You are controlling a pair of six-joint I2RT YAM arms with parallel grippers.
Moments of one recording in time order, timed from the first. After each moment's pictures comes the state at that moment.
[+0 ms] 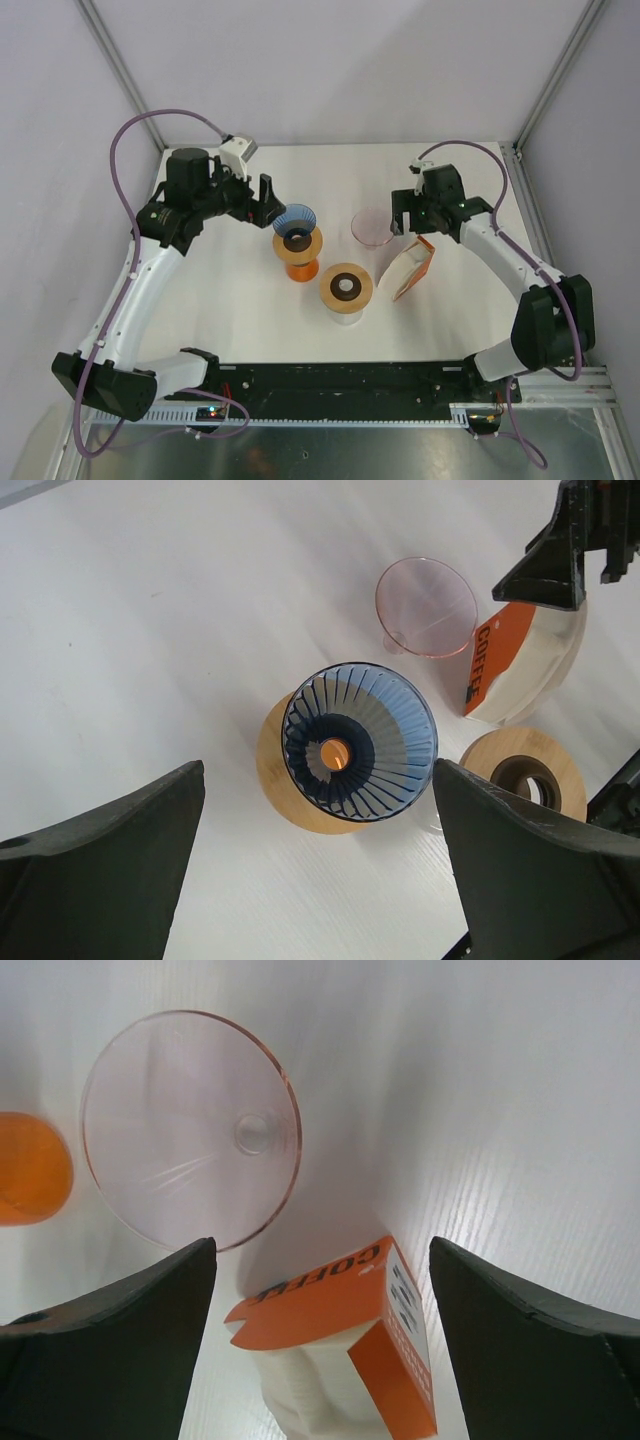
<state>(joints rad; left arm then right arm) -0.27 1.18 1.34 -0.65 0.41 0.01 0.32 1.47 1.16 -0.52 -0.05 0.18</state>
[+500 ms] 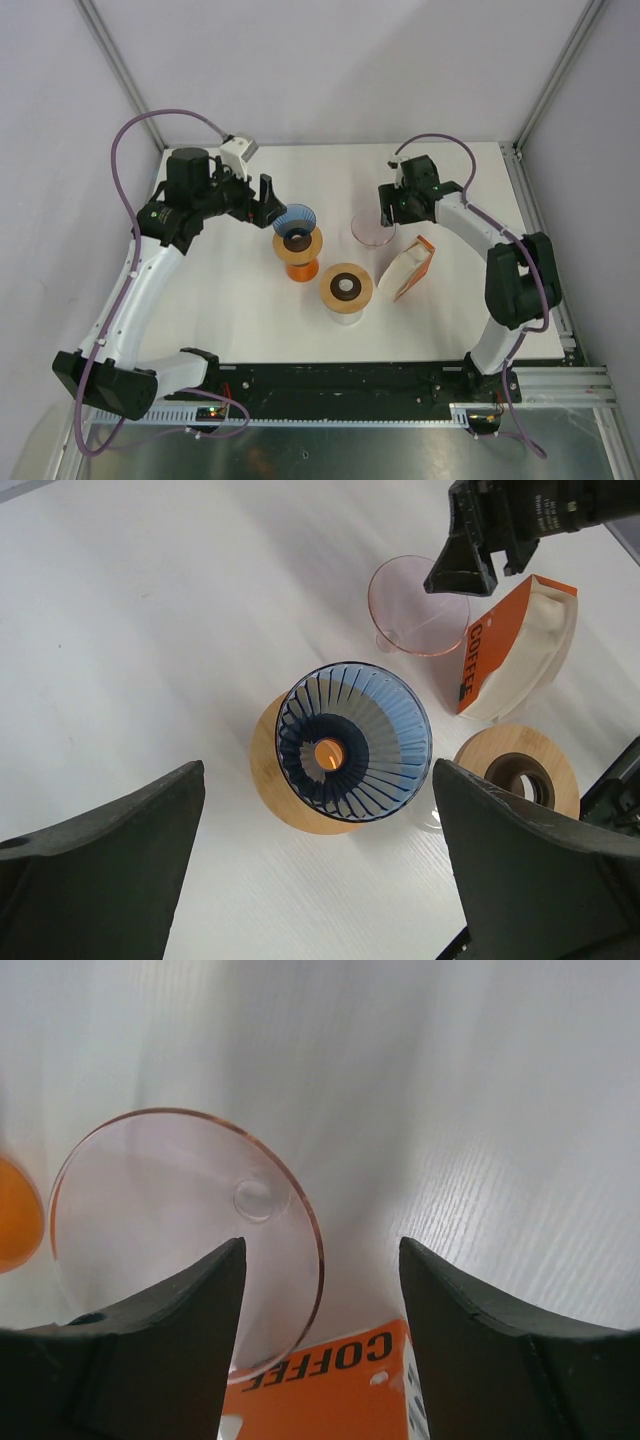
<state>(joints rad) -0.27 1.19 1.34 -0.65 0.43 0.01 0.35 1.72 1.32 -0.47 -0.07 0.14</state>
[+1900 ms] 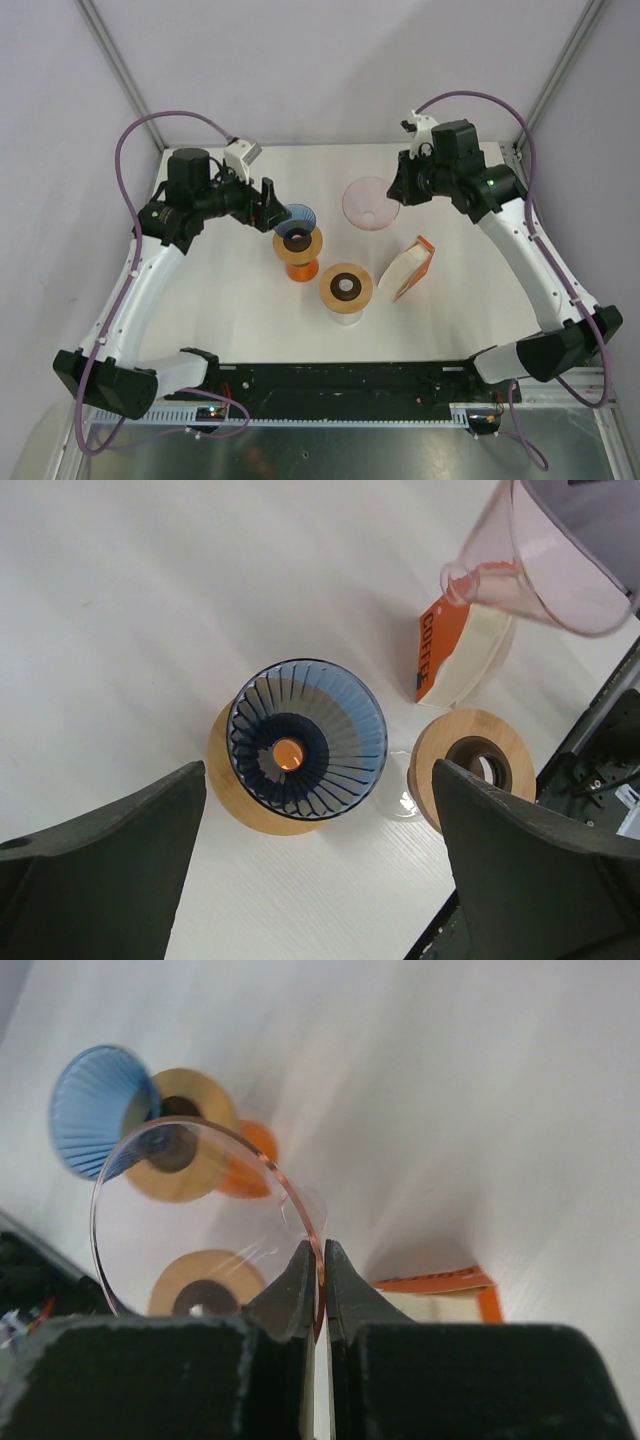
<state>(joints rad) -0.26 1.19 1.33 -0.66 0.55 0.01 0.42 1.43 1.65 -0.82 -0.19 0.15</state>
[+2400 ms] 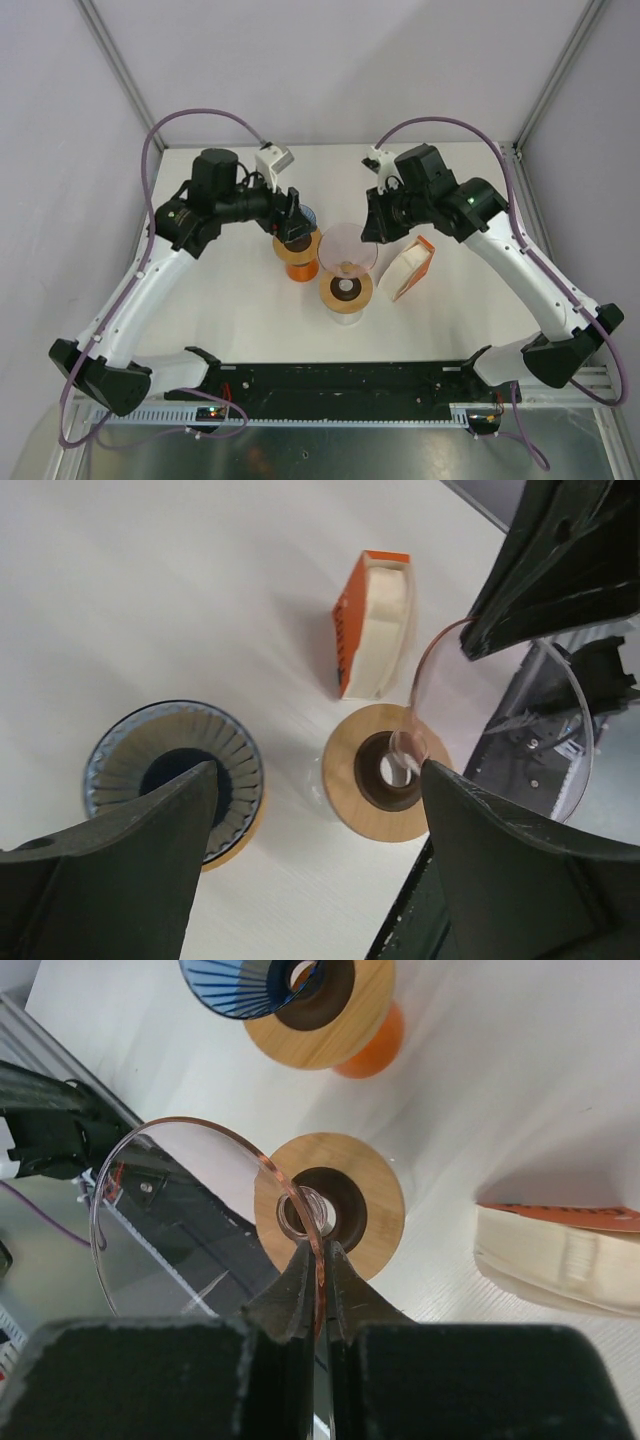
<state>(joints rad) -0.46 1.21 1.39 -0.68 0.55 -0.01 0.65 1.40 1.66 -1.02 -0.27 0.23</state>
